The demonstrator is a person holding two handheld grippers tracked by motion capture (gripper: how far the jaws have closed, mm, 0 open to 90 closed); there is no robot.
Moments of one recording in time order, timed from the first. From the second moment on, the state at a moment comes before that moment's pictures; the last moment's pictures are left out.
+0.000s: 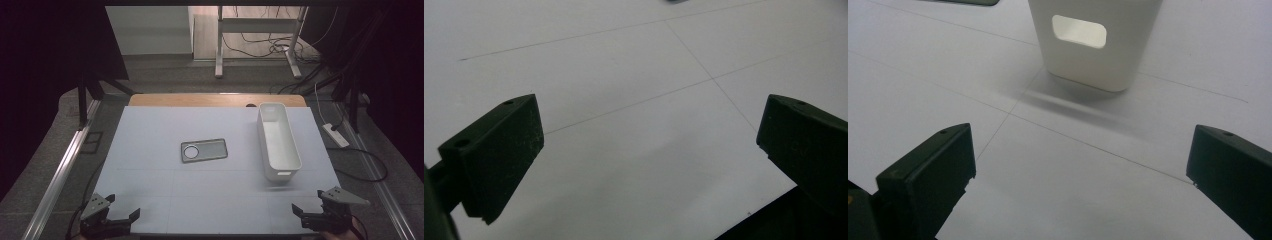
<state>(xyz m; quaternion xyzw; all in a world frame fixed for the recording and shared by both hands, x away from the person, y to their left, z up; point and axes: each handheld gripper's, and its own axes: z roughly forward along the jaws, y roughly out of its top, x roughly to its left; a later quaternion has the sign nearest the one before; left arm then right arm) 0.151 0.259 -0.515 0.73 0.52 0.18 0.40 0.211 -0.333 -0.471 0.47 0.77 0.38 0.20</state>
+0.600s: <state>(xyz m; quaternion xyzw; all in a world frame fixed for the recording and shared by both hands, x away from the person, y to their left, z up) 0.167 0.255 -0.506 0.75 0.48 0.16 0.42 0.212 -0.333 -0.471 0.47 0.77 0.38 0.20</state>
